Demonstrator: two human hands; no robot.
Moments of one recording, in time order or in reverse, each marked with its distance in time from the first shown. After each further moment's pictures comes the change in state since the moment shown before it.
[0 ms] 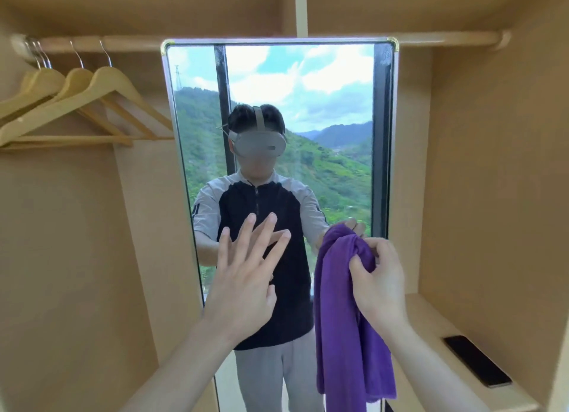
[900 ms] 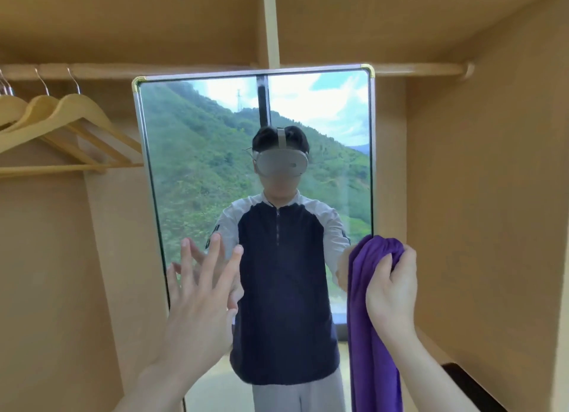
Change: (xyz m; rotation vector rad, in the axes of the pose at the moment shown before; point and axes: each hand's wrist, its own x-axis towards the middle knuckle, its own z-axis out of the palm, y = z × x) left_hand 0.017 -0.024 0.024 -0.004 0.127 -0.157; right_hand 0.051 0.006 -0.019 0.056 0.246 0.040
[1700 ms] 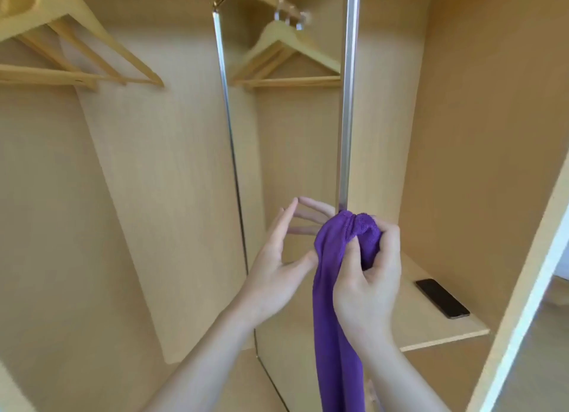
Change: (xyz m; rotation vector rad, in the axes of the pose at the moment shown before) left_hand -0.063 0.086 -0.033 -1.455 -0.386 -0.256; right_hand -0.146 -0.032 -0.027 0.147 -0.085 -0.168
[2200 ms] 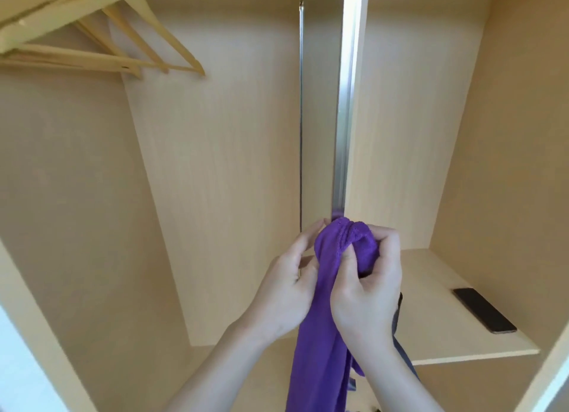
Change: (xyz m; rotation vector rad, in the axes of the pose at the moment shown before) left_hand -0.028 -0.014 -0.040 0.068 0.029 -0.031; right_hand -0.028 0.001 0.057 0.014 -0.063 -0.029
